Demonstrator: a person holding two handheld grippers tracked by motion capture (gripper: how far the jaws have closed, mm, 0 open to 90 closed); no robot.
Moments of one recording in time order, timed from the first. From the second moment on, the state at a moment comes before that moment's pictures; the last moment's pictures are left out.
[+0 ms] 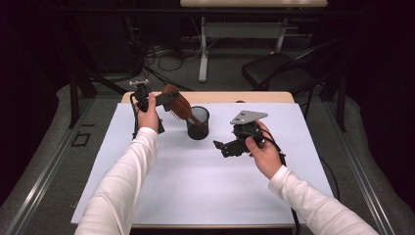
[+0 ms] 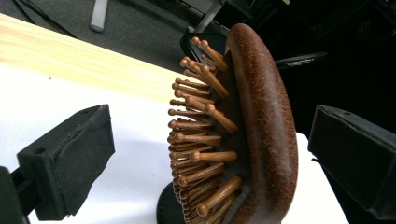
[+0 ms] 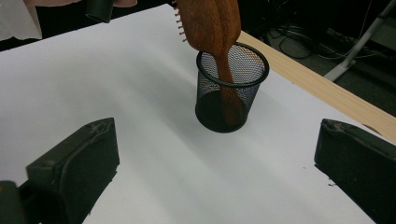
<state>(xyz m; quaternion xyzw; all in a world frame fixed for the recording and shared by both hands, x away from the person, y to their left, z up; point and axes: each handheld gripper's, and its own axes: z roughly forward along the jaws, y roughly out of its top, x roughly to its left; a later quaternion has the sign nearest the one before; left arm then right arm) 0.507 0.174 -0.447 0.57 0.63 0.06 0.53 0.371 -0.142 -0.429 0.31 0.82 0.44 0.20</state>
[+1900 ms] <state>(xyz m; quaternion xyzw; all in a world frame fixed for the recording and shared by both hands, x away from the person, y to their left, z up) 0.490 0.185 -0.407 0.68 0.55 0.13 0.46 0.372 -0.147 -0.430 0.32 0.82 0.43 0.20</state>
